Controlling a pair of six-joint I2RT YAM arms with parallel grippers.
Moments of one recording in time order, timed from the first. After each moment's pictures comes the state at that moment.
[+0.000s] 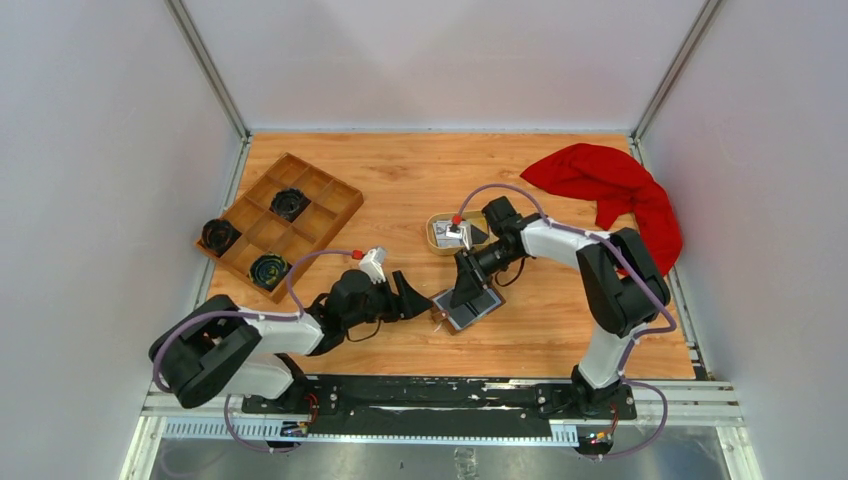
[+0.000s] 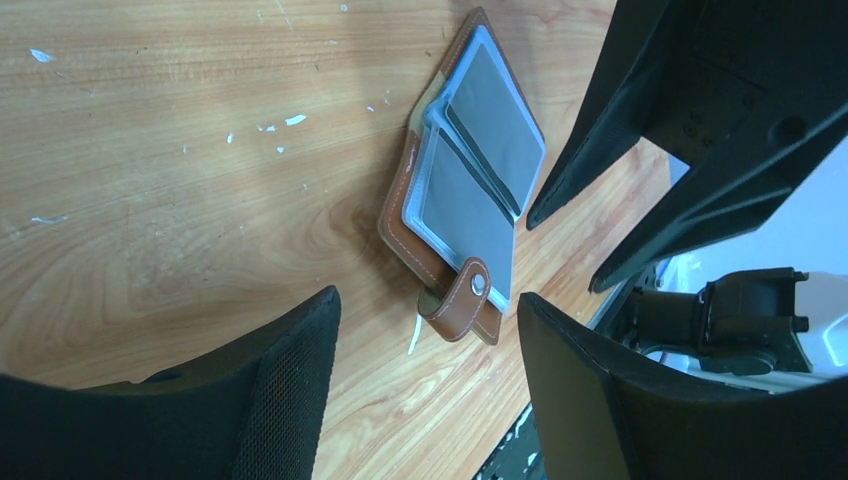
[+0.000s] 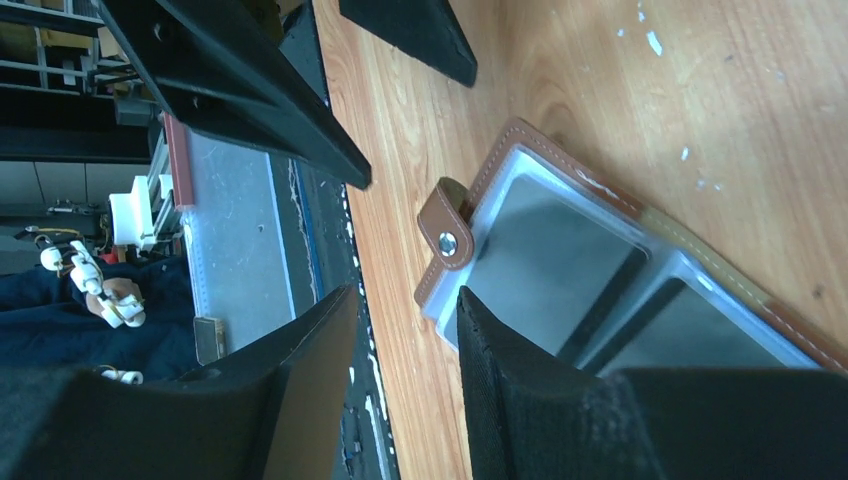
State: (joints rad) left arm -0.76 1.29 0.21 0.67 0.16 -0.92; right arm 0.47 1.76 1.02 -0.58 -1.09 -0.28
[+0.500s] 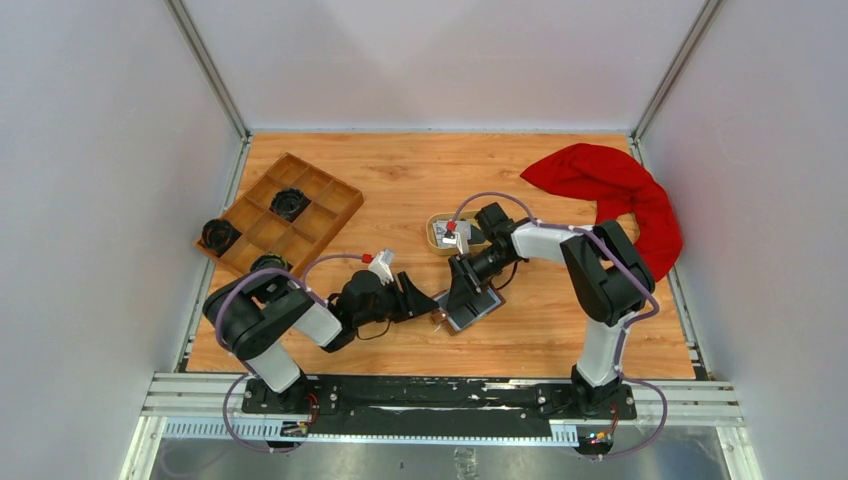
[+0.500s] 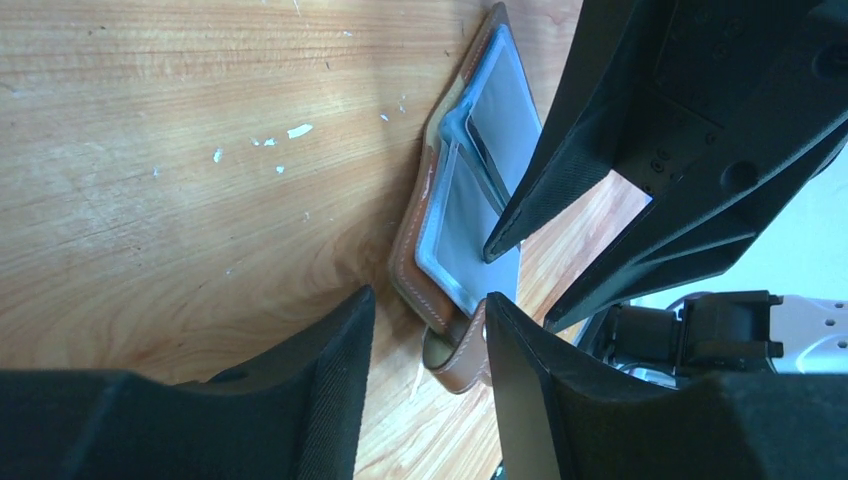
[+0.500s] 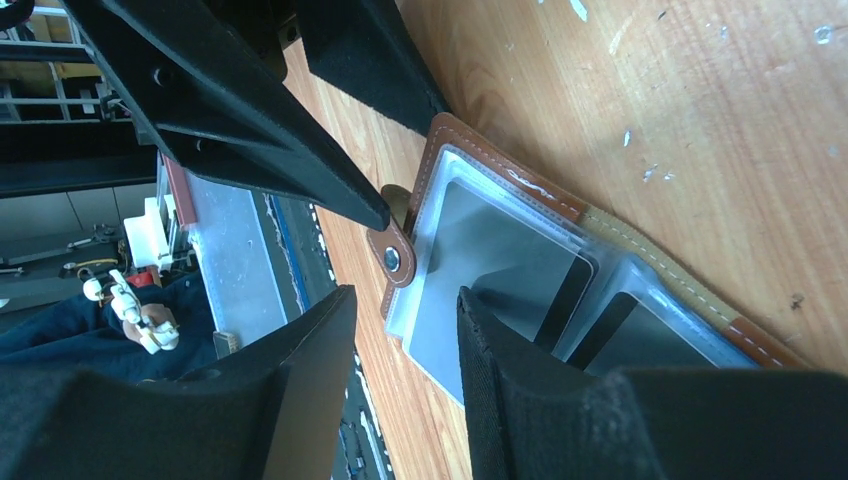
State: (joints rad) left arm -0.76 1.61 0.23 0.97 0.20 -1.03; right arm 0.51 1.85 1.02 -0.50 -1.03 -0.15
